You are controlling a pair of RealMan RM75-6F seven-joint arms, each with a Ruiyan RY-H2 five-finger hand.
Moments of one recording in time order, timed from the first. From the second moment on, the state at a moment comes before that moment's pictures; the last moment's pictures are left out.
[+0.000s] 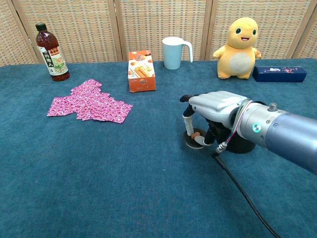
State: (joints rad) left arm -0.12 -1.02 -0.02 -1.68 1.48 1.41 -0.01; right arm 0.86 -1.72 0.16 -1.55 -0.79 1.07 -0.75
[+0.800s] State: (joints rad) left arm -0.11 -1.04 -0.01 -1.69 1.51 1.44 0.05; right arm 0.60 -1.26 -0.02 -1.73 -1.34 1.29 -0.47
